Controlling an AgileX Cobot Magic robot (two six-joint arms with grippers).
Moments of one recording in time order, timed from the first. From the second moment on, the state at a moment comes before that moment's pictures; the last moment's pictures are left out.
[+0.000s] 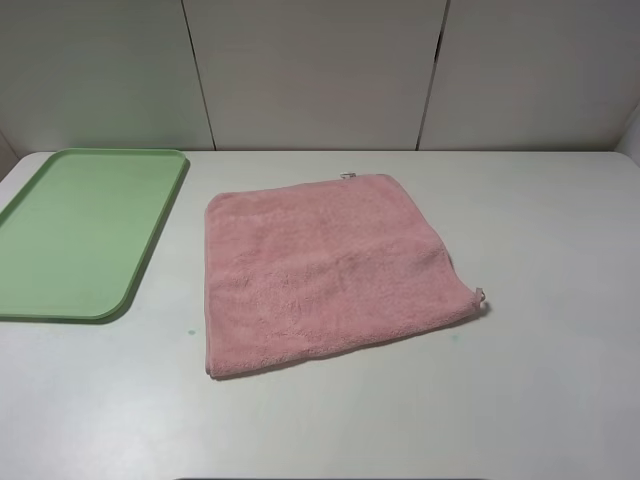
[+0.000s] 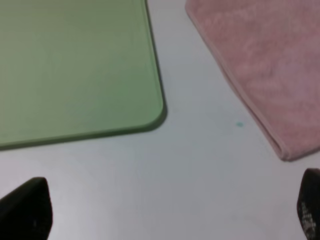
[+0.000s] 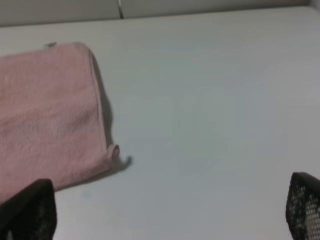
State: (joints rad) left arm -0.08 0.08 -0.50 -0.02 1.06 0.08; right arm 0.04 0.02 -0.49 0.00 1.02 0.04
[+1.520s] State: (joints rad) left arm -0.66 0.85 -0.57 0.13 0.89 0.46; right arm 0.19 0.87 -0.73 0.20 0.94 -1.01
